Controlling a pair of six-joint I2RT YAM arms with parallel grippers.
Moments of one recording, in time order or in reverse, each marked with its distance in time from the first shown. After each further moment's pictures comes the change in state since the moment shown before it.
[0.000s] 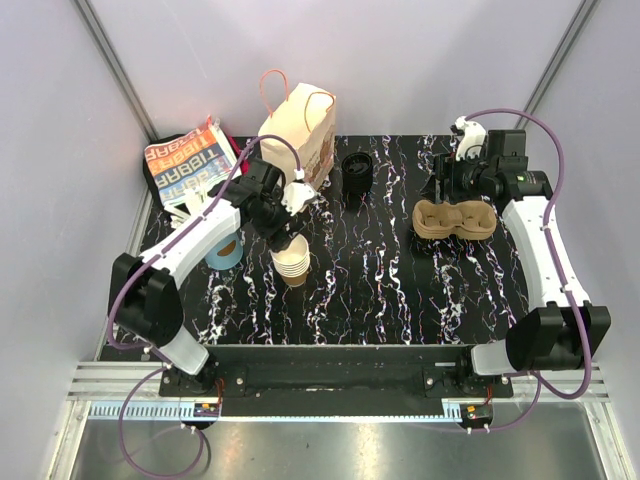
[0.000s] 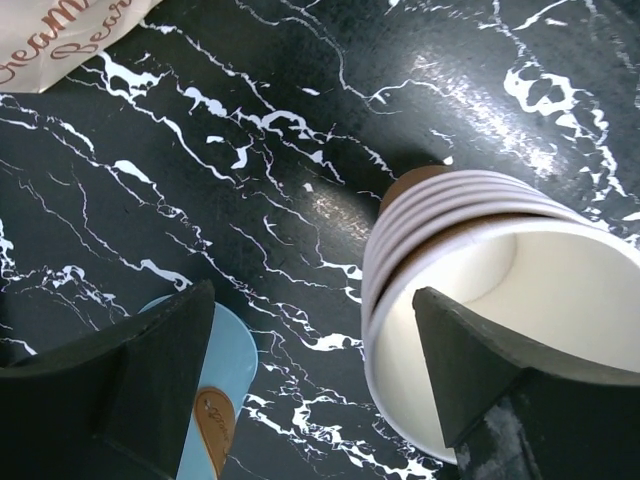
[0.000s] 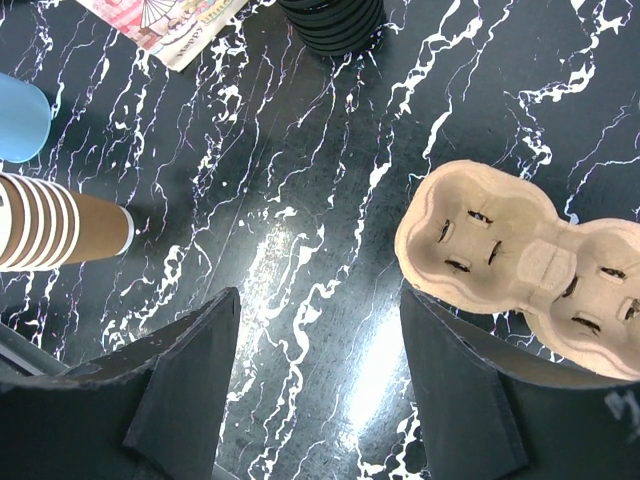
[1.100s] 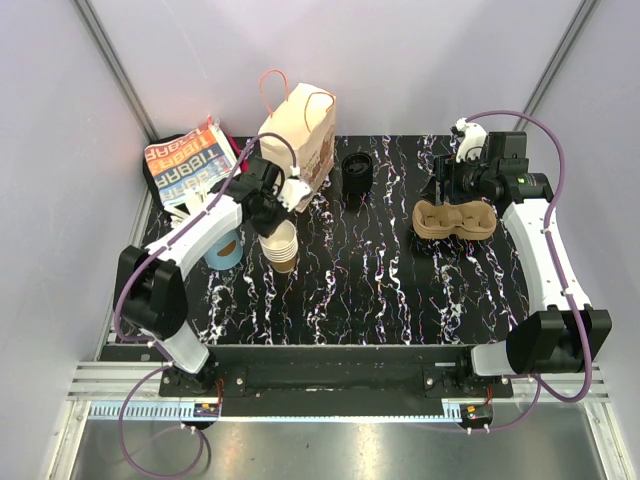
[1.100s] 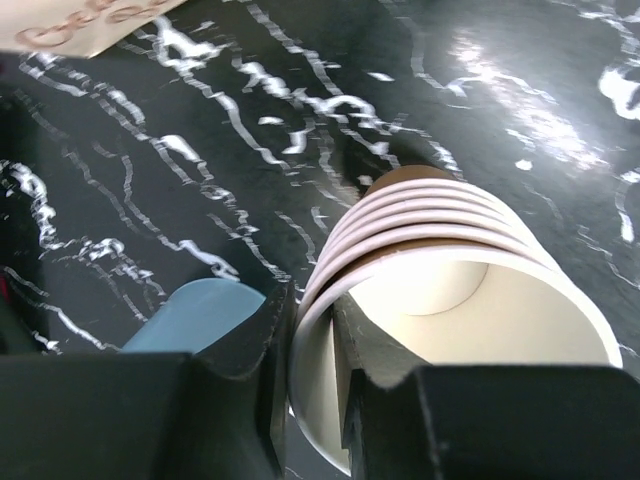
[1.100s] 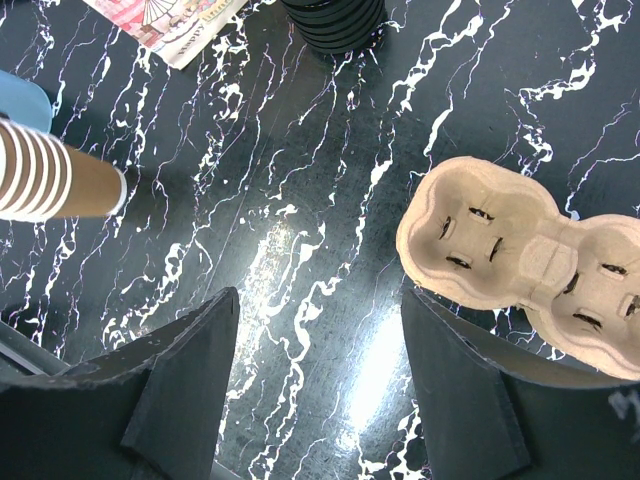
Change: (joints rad) left arm 0.022 0.049 0.004 0.035 -0.111 -0.003; right arm 0.000 -0.018 -0.015 0.002 0.000 0.000
